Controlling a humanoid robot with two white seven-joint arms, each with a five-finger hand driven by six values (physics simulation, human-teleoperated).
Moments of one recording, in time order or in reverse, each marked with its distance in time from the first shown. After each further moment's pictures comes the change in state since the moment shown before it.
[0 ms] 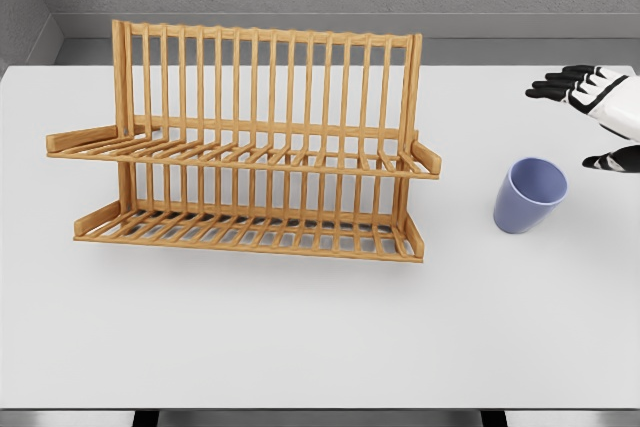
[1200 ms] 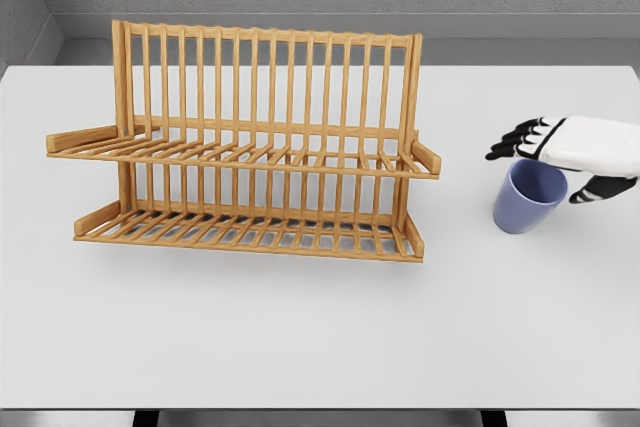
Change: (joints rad) left arm 0.000 0.000 0.000 0.000 0.000 -0.001 0.000; right arm -0.255 0.028 0.230 0.026 -0.004 -0.002 0.416
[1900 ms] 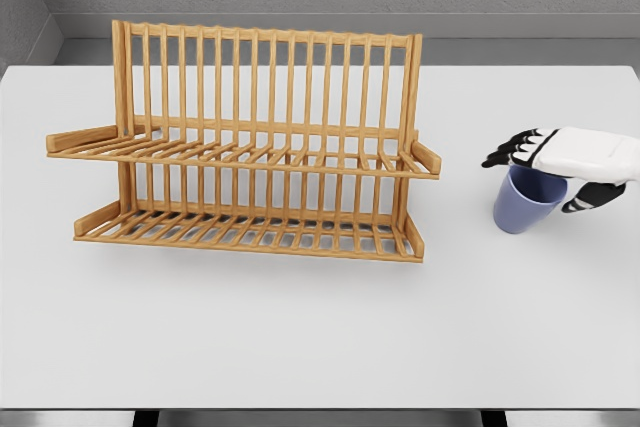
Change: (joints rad) left arm 0.000 0.000 -0.001 0.000 0.000 0.001 0.000; right arm -0.008 0.039 0.037 0.068 0.002 0.000 0.000
